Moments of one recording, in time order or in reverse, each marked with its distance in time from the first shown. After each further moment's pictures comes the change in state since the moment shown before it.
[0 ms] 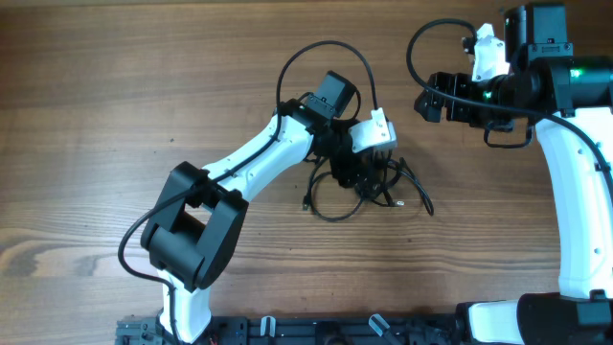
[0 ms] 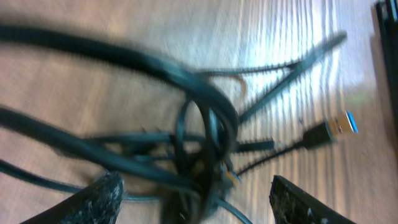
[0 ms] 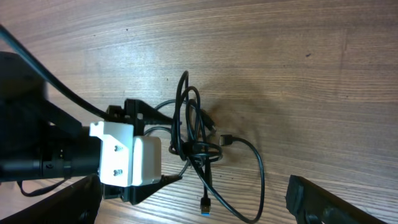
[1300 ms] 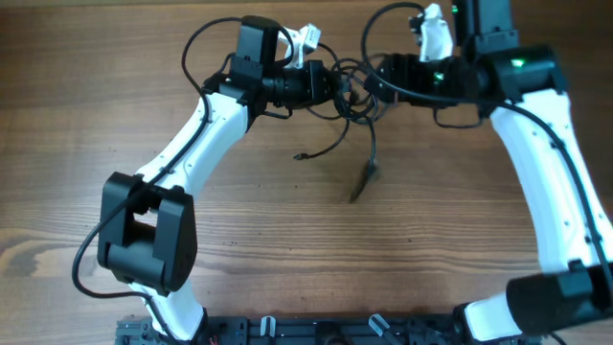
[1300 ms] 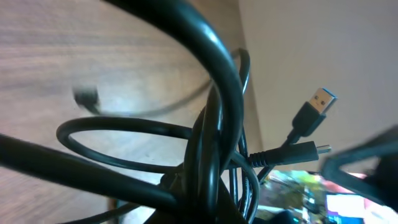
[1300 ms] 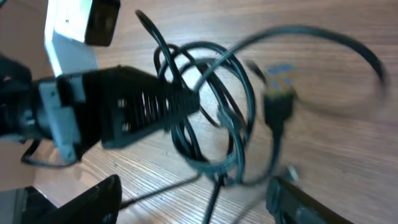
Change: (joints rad) left arm 0.272 -0.111 0.001 0.329 0.206 -1.234; right arm 0.158 0.101 0.000 0.265 -0.185 0.135
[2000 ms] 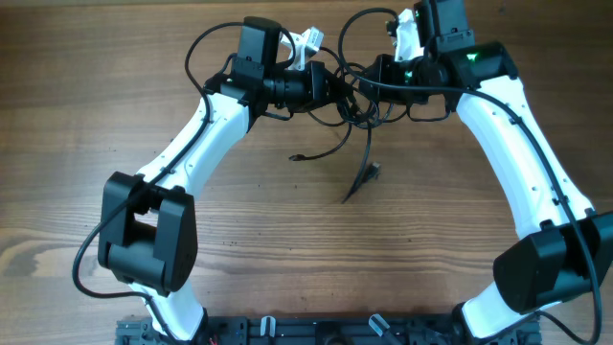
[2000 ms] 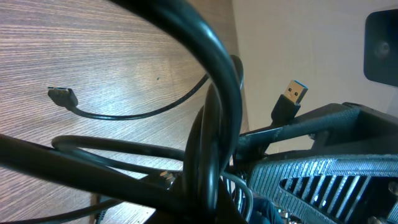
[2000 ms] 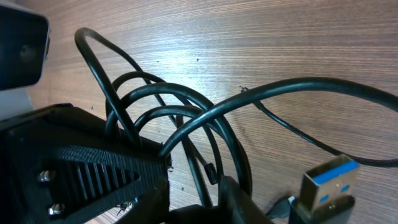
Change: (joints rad) left arm -0.003 0.000 0.000 -0.005 0.046 -0.035; right arm 0.052 0.099 -0.052 0.135 0.084 0.061
